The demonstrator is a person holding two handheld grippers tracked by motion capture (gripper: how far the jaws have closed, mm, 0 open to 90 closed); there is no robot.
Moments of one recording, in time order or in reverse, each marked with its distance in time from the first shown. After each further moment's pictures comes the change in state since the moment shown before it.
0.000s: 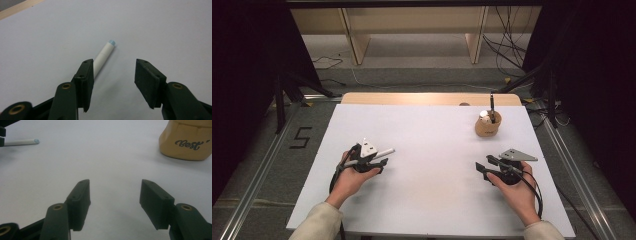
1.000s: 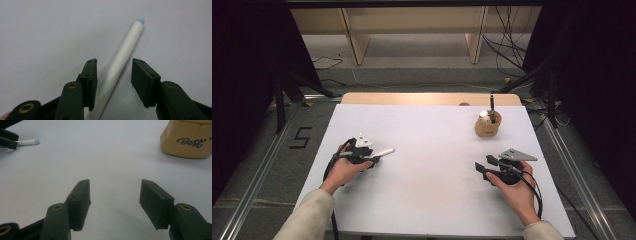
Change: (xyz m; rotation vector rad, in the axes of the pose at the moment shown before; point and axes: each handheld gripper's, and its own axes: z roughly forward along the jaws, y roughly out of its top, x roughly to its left) left arm 0.037 -0.008 0.023 0.114 -0.064 -0.003; right arm -0.001 -0.001 0.002 0.001 0.008 0.012
